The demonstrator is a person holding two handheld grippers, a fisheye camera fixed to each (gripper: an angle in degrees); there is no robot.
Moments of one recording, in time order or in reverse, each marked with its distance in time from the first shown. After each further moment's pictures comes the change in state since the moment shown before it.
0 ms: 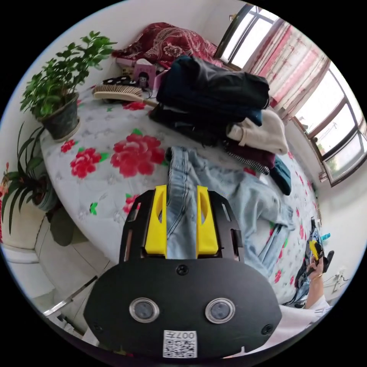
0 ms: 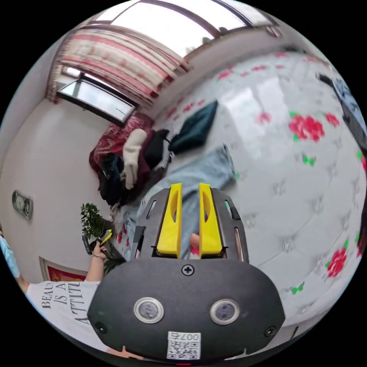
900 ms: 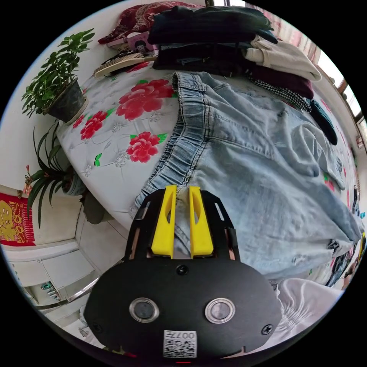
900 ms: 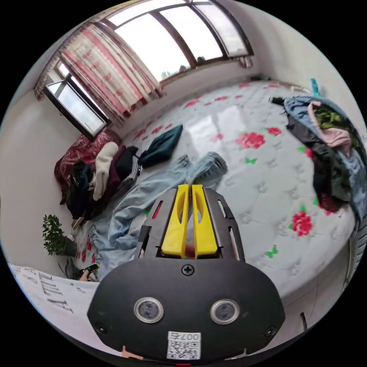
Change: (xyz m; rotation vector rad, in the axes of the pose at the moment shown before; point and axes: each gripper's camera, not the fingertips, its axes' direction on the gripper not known) left arm 0.115 0.044 0.141 -0.224 -0.277 0.141; right arm -0.083 0.047 -0.070 0.389 0.334 -0.071
